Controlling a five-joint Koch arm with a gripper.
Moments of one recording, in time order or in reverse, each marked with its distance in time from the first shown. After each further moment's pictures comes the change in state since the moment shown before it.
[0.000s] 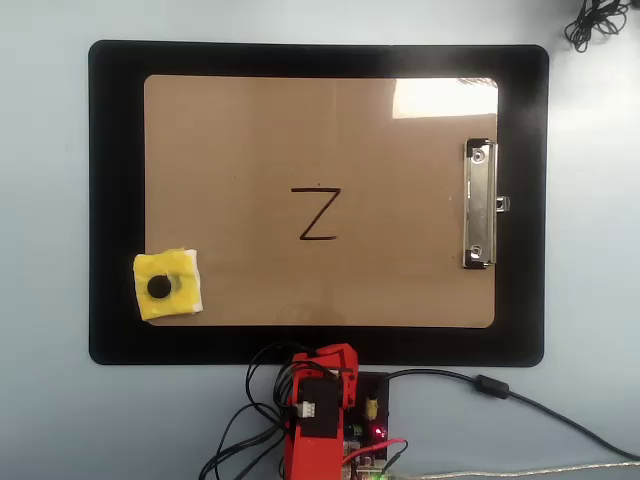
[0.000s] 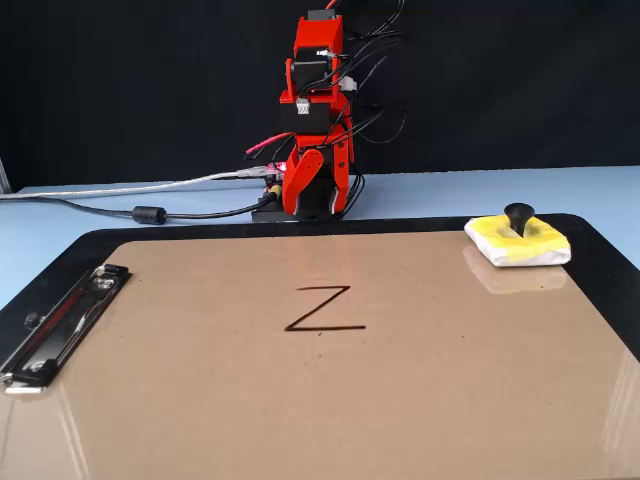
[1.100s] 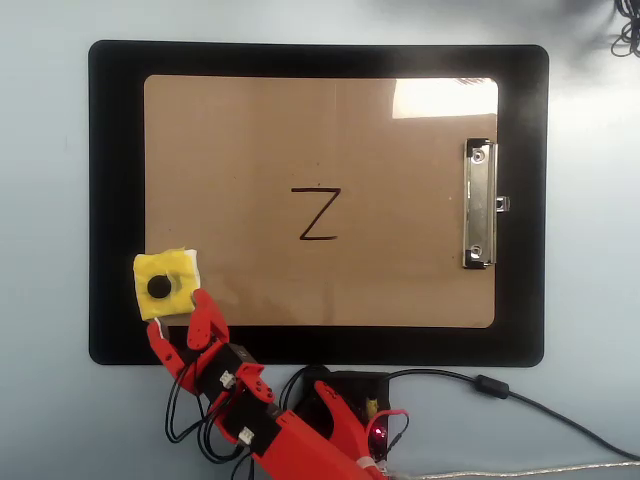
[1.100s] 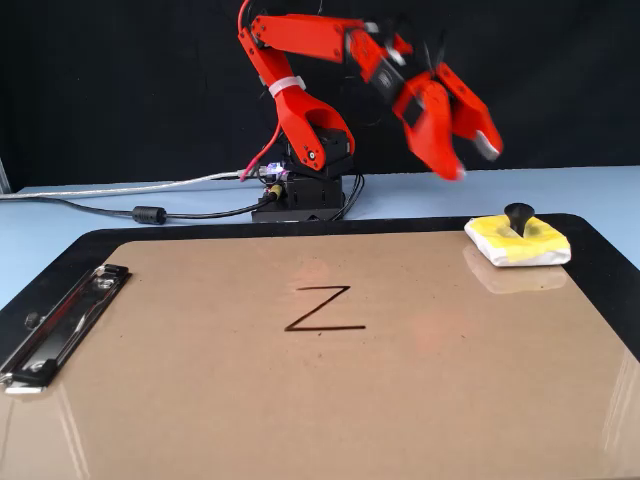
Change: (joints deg) arm -60.6 -7.1 -4.9 -69.0 -34.7
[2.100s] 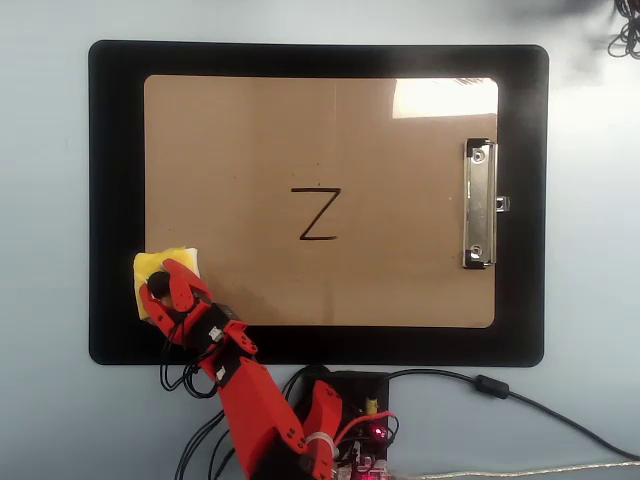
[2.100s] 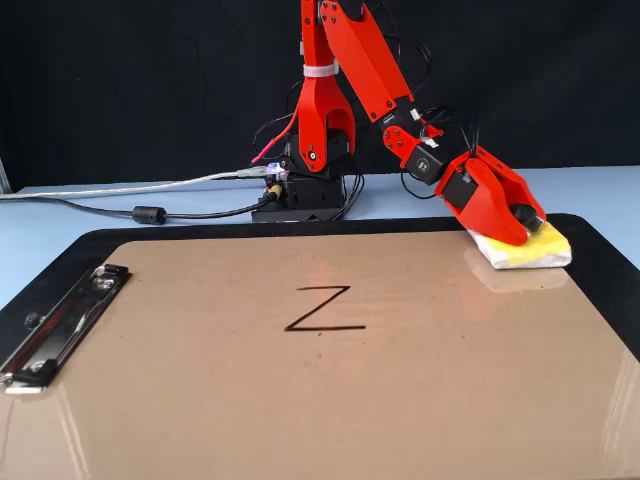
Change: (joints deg) arm 2.3 -34.3 3.8 -44.2 13.4
